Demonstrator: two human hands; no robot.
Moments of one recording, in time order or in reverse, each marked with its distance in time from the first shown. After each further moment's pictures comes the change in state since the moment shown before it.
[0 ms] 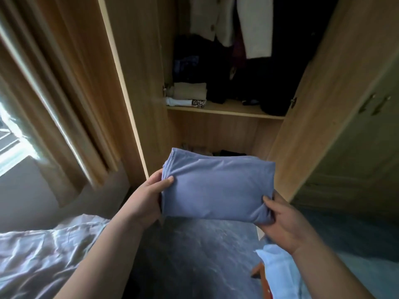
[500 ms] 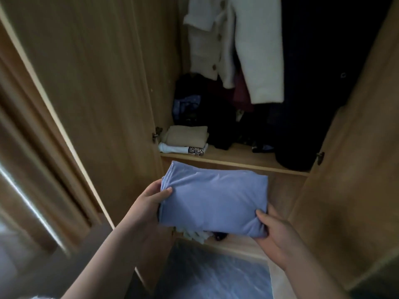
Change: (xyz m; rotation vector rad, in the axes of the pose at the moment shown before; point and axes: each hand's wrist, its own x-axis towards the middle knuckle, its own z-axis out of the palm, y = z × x) left_hand 0.287 0.069 0.063 0.075 0.197 0.125; right_hand 0.289 -0.144 -0.017 -0.080 -0.072 -0.035
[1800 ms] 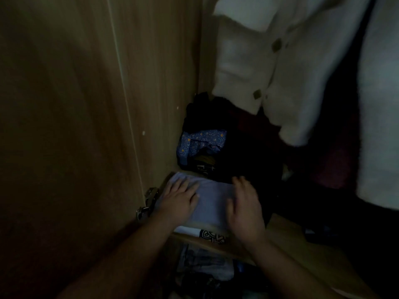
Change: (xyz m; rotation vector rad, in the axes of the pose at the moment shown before) left_hand 0.519 0.059 -0.055 1.683 0.038 0.415; right_hand 0.512 -0.018 0.128 -1.666 0.165 -0.828
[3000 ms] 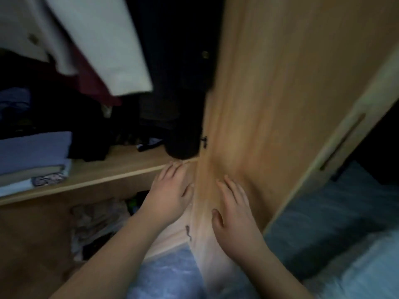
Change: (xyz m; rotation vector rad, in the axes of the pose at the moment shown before) left_hand -0.280 0.414 -0.017 -0.430 -0.090 0.578; right_hand -0.416 0.047 -0.347 -0.234 0.042 0.460
